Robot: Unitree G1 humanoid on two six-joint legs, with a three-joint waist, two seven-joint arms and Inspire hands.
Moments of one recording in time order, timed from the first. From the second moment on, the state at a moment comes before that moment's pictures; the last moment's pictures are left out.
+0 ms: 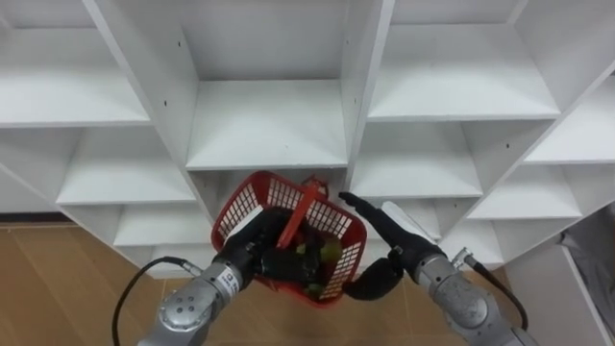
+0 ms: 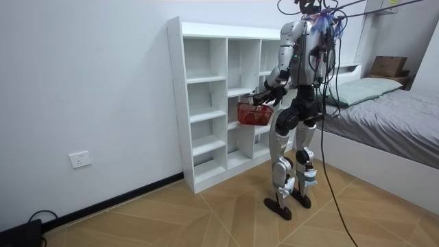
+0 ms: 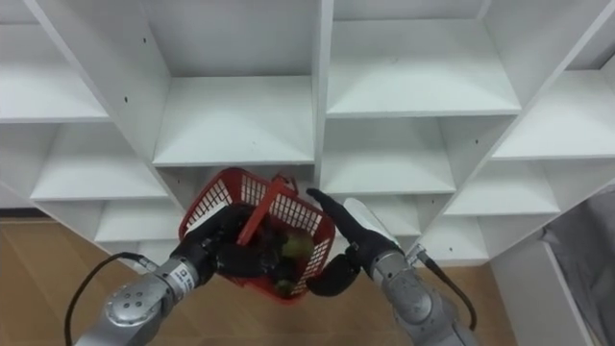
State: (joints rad) left arm -0.04 0.24 -0.32 0.51 -0.10 -0.13 -0.25; right arm -0.03 -0.30 0.33 0.42 -0.35 -0.14 0.13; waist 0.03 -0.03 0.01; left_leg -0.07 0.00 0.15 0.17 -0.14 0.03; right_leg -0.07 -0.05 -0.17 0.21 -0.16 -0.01
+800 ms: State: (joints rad) left arm 0.13 0.25 -0.19 0.66 0.05 -0.11 -0.20; right arm 0.13 -0.28 0.25 0.53 -0.36 -0.13 0.10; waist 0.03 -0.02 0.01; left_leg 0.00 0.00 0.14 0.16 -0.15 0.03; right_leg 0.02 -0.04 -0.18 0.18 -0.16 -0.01
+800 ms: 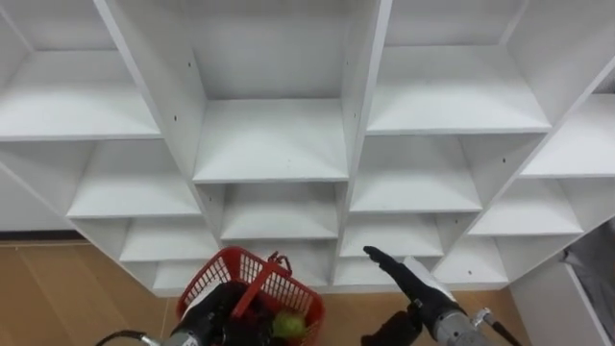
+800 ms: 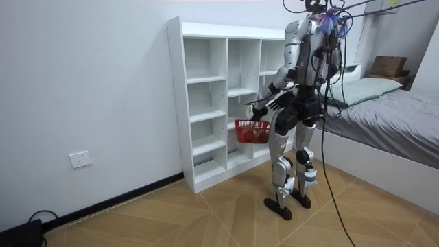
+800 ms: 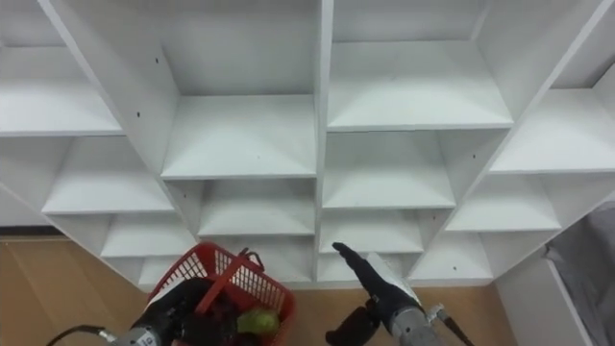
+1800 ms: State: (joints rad) left arm 0.25 0.22 -0.03 0.77 0.05 -0.12 -0.09; right arm 0.24 -0.26 0.09 0.75 -0.11 -0.16 -0.03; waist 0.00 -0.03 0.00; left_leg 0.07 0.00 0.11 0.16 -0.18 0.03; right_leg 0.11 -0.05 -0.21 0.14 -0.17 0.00
